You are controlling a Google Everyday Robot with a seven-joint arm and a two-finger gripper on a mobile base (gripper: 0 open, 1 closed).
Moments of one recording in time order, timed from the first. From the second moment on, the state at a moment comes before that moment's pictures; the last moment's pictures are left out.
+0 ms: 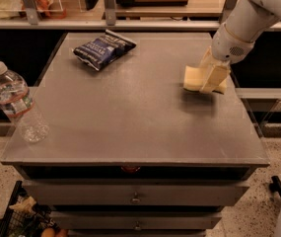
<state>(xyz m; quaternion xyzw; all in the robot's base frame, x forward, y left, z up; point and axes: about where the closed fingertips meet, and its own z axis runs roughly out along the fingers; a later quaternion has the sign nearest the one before) 0.613 -0.203 0.865 -0.66 0.74 0.07 0.15</state>
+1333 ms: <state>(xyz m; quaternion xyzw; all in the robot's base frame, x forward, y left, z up) 0.655 -0.207 0.948 -0.68 0.70 -0.05 0.21</state>
